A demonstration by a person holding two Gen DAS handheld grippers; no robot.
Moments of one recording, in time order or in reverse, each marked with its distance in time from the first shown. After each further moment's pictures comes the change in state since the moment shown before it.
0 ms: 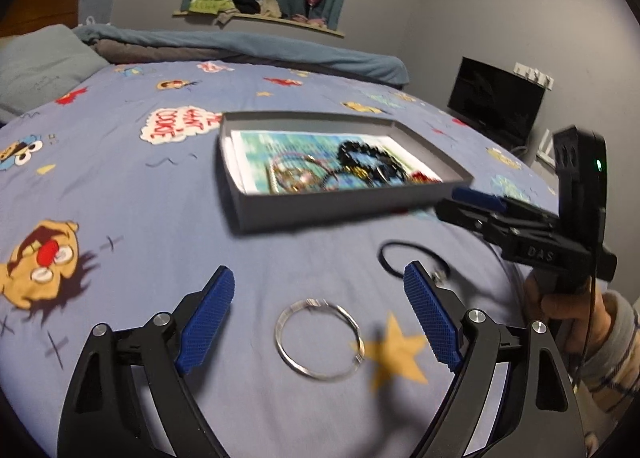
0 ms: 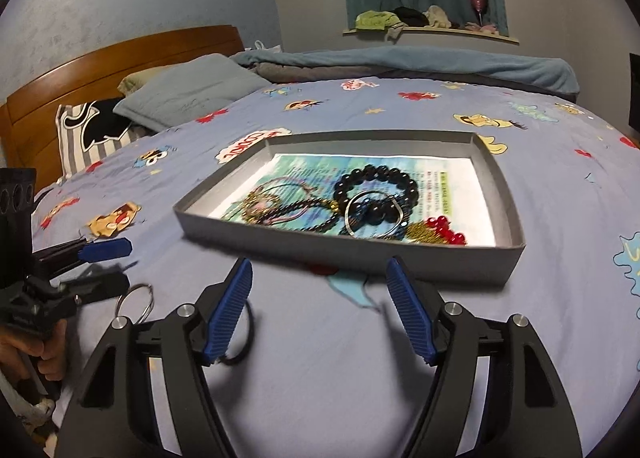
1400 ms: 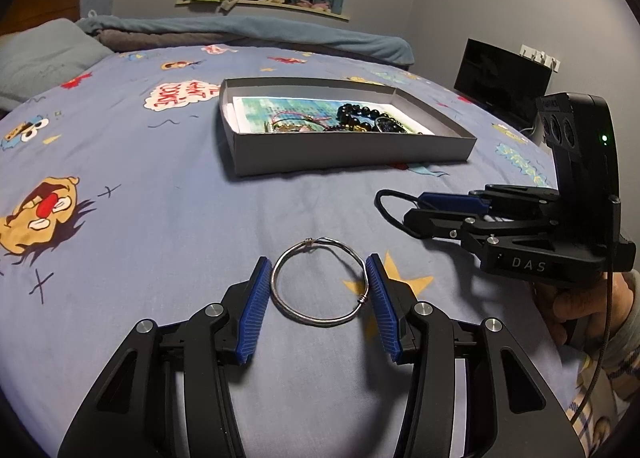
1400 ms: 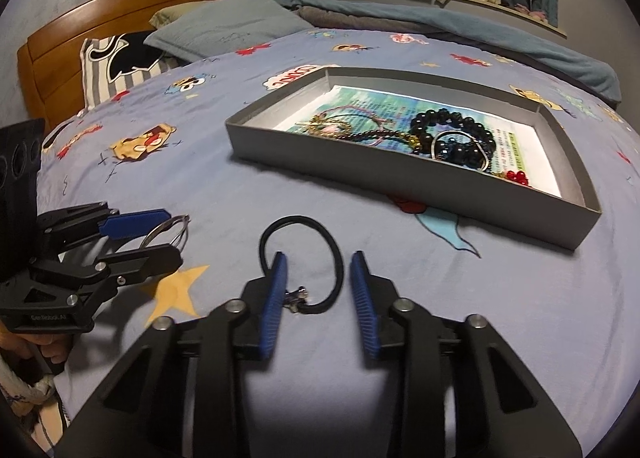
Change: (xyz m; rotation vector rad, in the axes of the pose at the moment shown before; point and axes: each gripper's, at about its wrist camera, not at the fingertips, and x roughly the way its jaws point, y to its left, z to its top) left arm 0.003 -0.007 -0.031 -0.001 0.050 0.041; right arm 0.021 0.044 -0.024 -0.129 0.198 0.080
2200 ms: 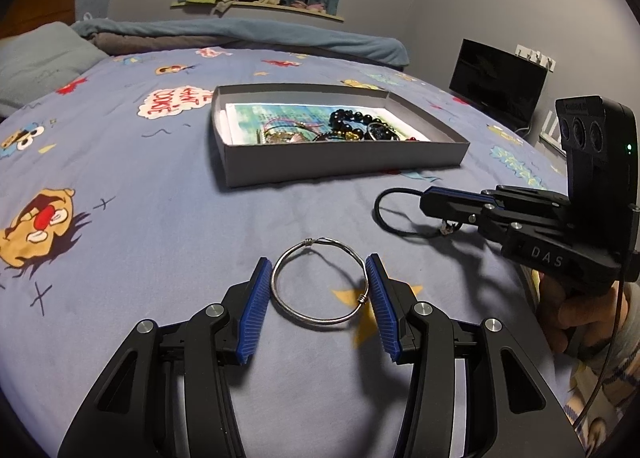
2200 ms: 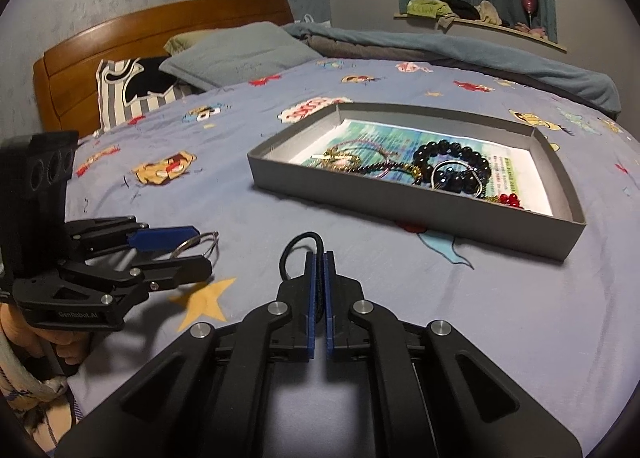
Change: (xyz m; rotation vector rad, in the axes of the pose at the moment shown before) left arm -0.004 -0.005 0.012 0.008 -0.002 -0.019; right arm -0.026 0.001 0.001 0.014 -0.124 0.032
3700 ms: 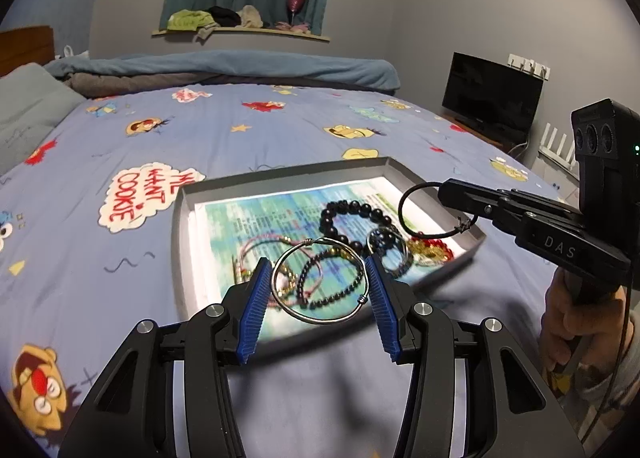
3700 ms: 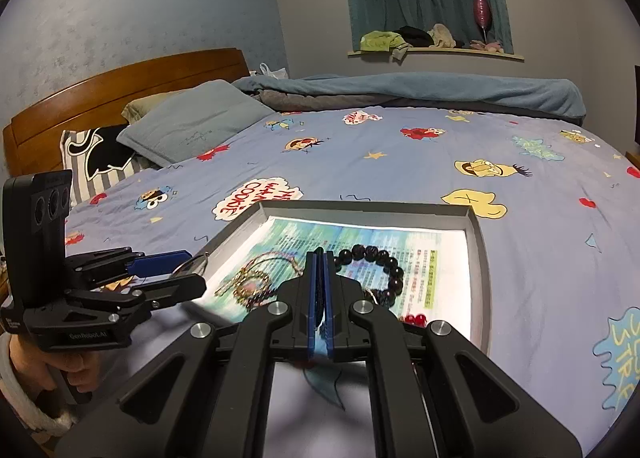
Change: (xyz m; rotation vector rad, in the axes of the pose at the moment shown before) left arm 0.051 -0.009 0.113 0.065 -0.066 -0.011; right arm -0.011 -0.073 0.080 0.105 -0.154 -0.094
